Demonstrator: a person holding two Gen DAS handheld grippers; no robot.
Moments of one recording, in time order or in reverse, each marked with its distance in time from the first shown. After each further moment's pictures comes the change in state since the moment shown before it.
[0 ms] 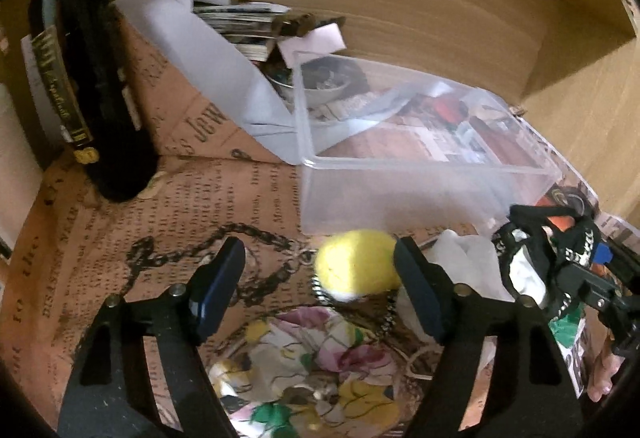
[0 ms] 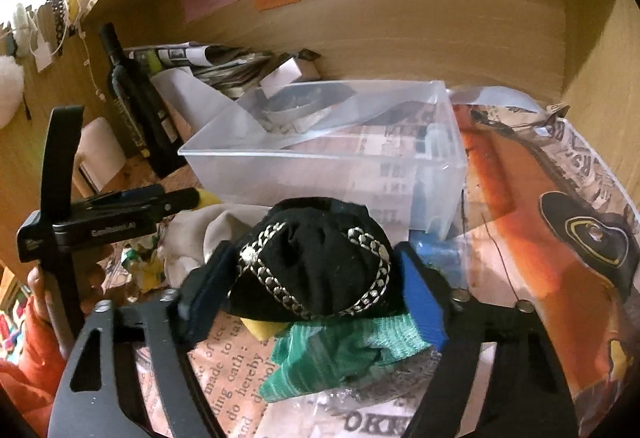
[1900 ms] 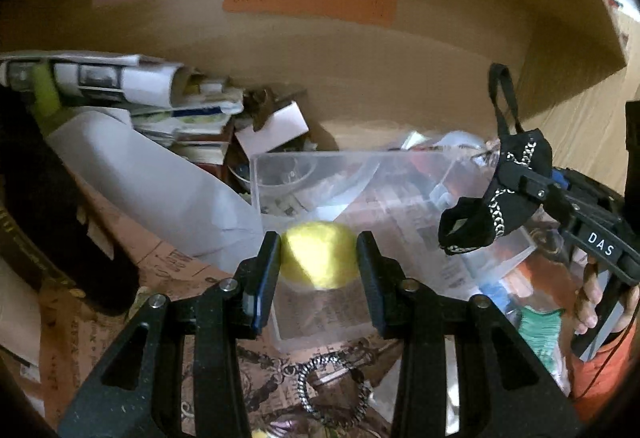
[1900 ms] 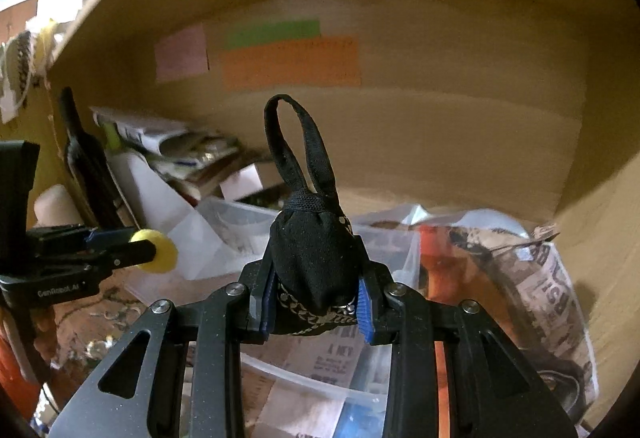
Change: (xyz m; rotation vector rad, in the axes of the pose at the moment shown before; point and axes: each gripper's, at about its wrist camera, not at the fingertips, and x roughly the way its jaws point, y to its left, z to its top) left arm 0.008 -0.011 0.090 0.080 -0.049 -0.073; right arm 0.024 -0.022 0.105 -0.102 -0.161 -0.098
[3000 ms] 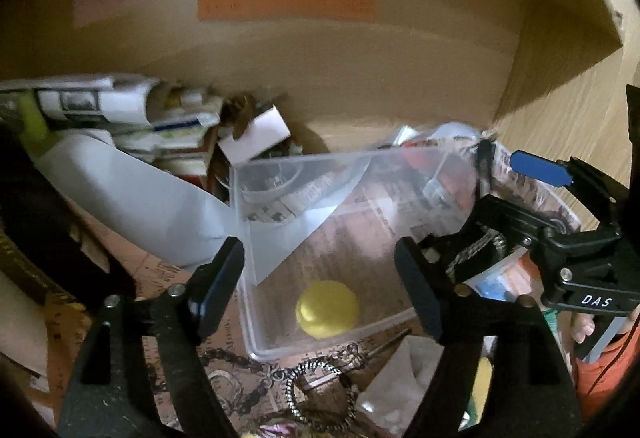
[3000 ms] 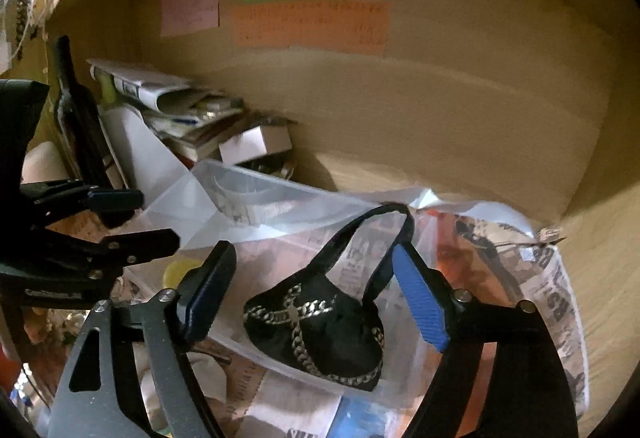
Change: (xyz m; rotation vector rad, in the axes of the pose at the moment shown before) left arm -0.008 -0.022 0.005 0.051 -0.017 0.018; right arm 0.011 0.013 -0.001 -0.093 0.086 -0.017
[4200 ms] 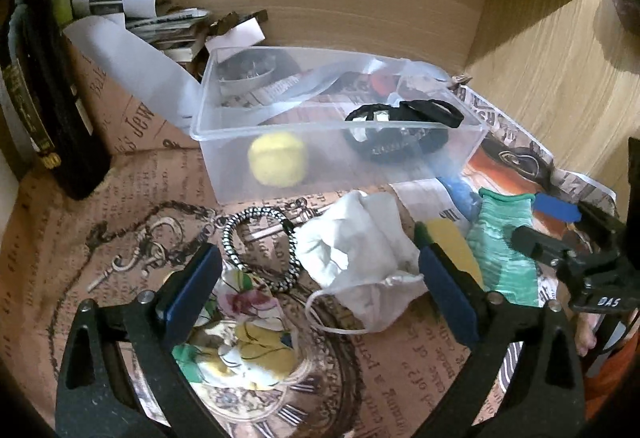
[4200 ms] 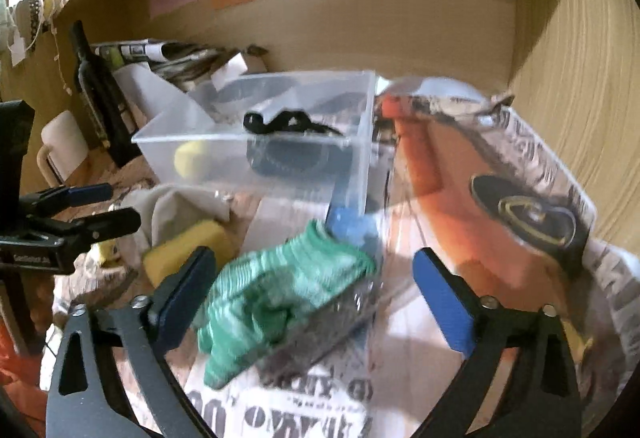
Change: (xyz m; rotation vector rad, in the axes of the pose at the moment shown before) left arm -0.025 -0.036 -0.113 -0.043 0.087 -0.057; right arm -0.066 -0.010 -0.120 0.187 0.106 -0.015
